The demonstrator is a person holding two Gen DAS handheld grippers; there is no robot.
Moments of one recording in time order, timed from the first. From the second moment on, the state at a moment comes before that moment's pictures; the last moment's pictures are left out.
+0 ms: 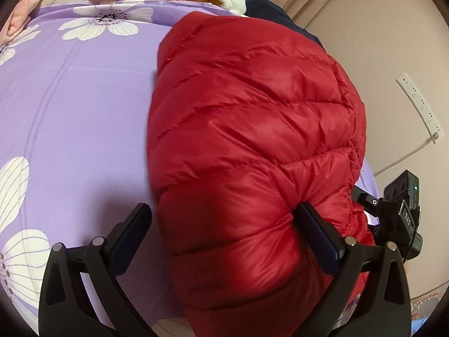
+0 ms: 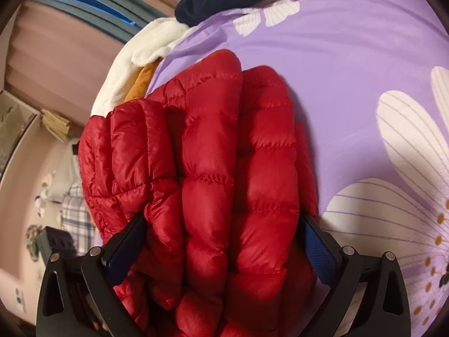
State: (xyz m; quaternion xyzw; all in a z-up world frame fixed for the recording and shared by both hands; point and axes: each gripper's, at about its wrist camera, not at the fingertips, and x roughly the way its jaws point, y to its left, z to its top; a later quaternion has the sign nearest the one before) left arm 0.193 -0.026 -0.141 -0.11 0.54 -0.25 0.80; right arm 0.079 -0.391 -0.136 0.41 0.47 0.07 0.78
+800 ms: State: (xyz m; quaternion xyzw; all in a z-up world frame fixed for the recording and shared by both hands) left arm 0.174 -0.040 -0.125 -0.07 0.51 -0.26 0.82; right arm 0.072 -0.372 -0.123 0.42 0.42 0.10 0.80
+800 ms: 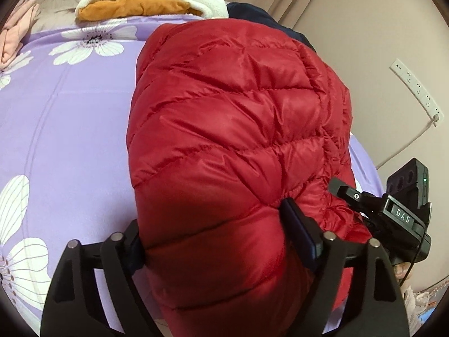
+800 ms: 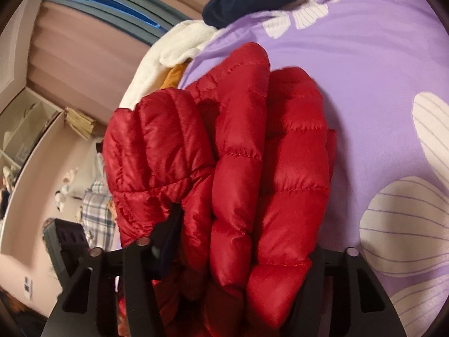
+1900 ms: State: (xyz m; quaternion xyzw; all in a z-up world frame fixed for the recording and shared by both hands) left arm 0.147 -0.001 -0.082 -0.09 0.45 -0.23 0.86; right arm 0.093 -0.338 -0.074 0.33 0.33 0.18 0.86
